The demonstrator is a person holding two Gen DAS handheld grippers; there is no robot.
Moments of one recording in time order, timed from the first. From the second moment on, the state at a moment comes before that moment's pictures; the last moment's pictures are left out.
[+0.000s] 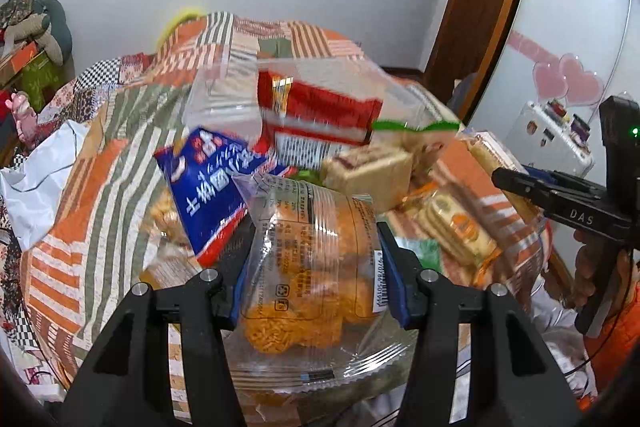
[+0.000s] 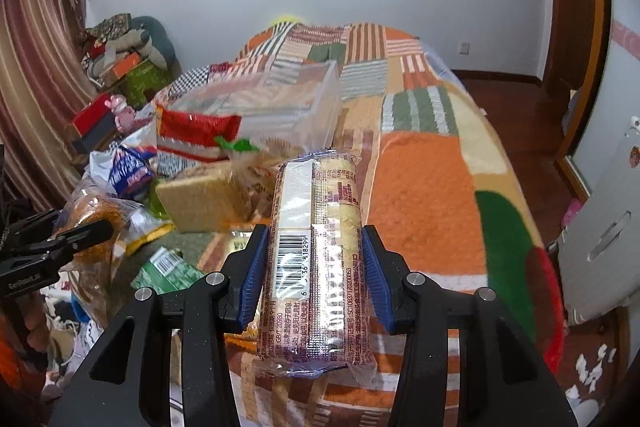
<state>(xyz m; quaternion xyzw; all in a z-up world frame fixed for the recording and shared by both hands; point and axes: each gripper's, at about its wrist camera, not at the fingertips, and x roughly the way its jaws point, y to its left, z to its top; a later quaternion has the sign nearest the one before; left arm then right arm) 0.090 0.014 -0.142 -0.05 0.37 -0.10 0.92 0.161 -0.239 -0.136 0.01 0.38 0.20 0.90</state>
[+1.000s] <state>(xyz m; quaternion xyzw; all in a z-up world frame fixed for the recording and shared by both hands) 0.170 0.058 -0.075 -0.06 0.29 -0.05 0.96 0.217 -0.181 -0.084 0.00 0.27 0.26 0.93</state>
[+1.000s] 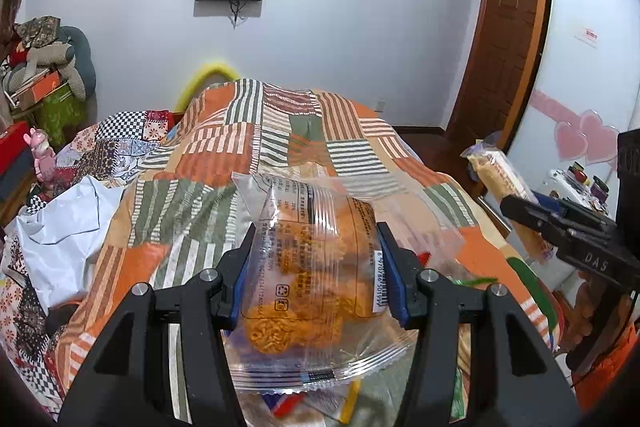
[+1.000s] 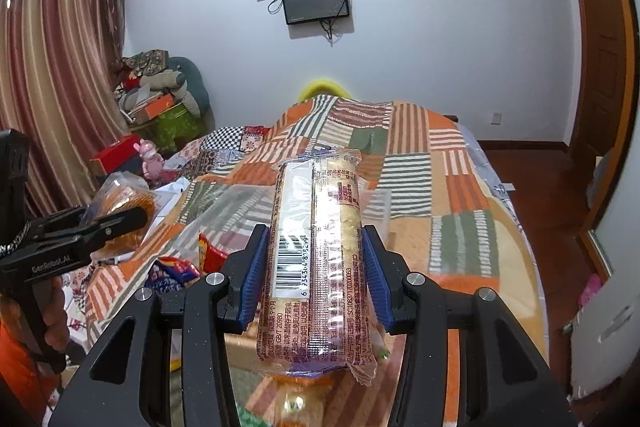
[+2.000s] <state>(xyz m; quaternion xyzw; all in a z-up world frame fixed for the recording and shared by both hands) 0.301 0.079 -0.131 -0.08 0.42 -0.07 0.90 0.306 -0.150 -0.123 -0.02 0.39 0.29 0.87</state>
